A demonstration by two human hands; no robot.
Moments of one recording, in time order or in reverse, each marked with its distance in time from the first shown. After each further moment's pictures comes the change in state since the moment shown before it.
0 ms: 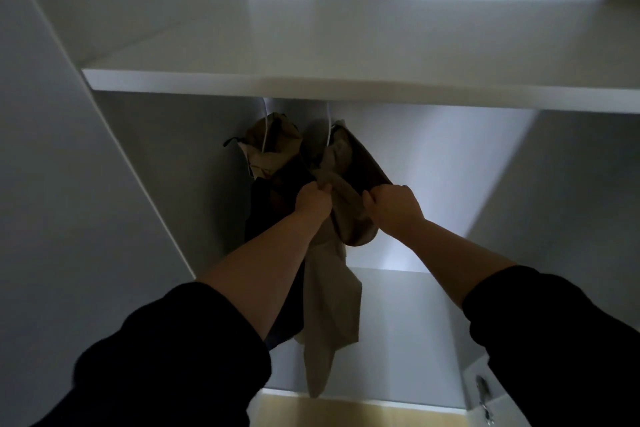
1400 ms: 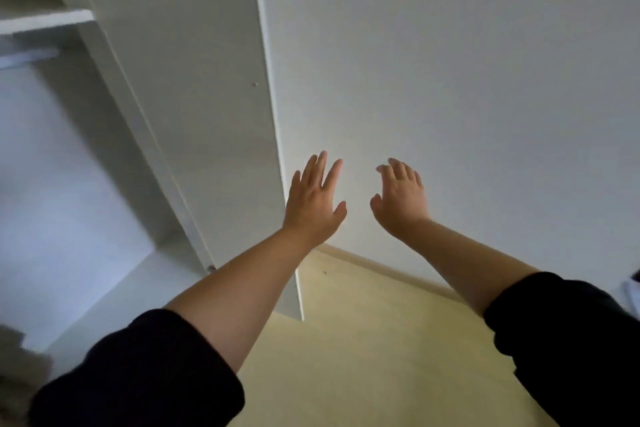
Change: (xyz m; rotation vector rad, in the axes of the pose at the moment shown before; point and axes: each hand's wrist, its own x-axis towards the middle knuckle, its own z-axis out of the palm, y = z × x) left_hand -0.666 0.007 0.265 0.368 -0.519 1.696; right_hand -0.802 0.076 -0.147 -0.284 0.437 1.231
